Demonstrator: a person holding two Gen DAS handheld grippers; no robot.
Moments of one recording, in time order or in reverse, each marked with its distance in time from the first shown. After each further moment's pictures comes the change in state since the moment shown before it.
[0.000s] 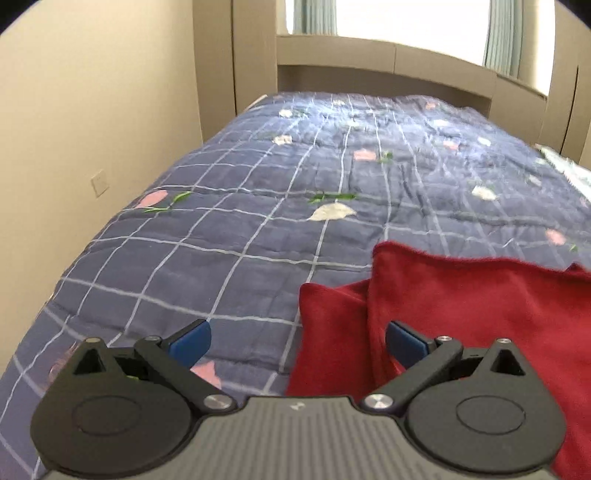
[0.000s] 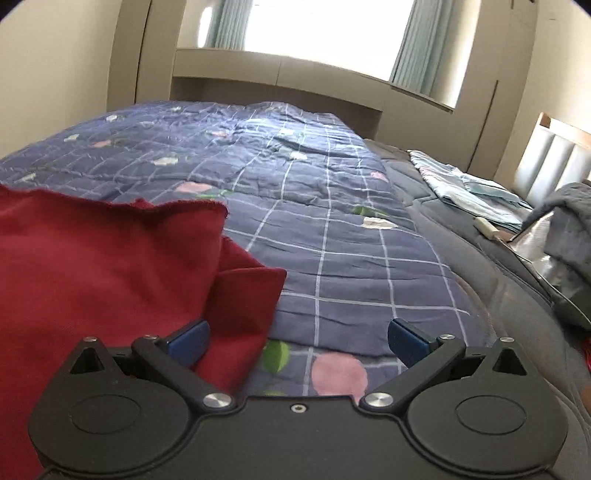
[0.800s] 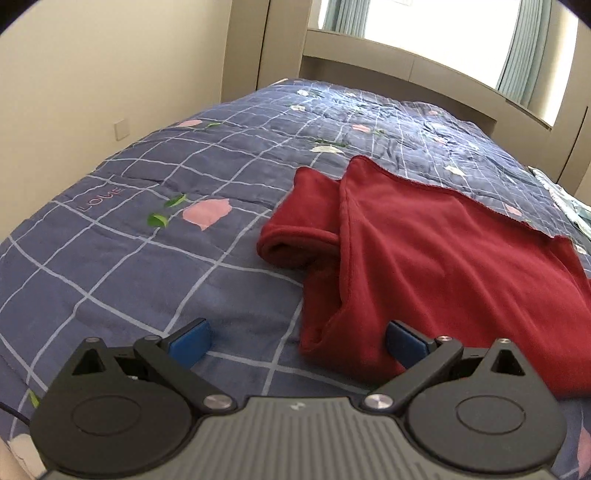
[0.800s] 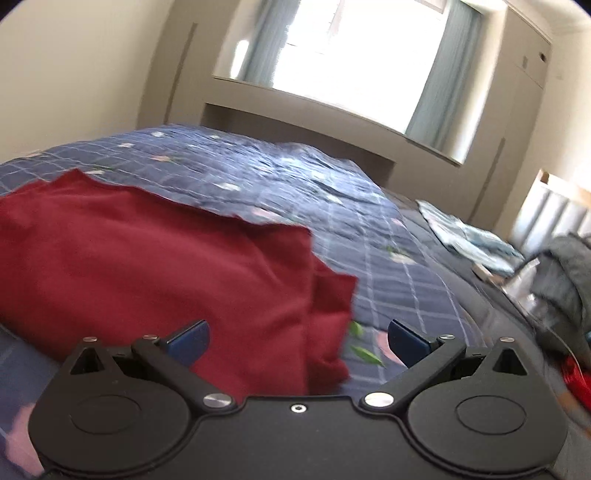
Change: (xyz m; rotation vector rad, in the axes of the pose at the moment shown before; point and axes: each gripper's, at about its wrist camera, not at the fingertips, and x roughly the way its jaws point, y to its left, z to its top) left arm -0.079 -0.004 -0.113 -0.150 0.019 -0.031; right arm -0.091 0.083 -0.033 -0.133 -0.142 -0.007
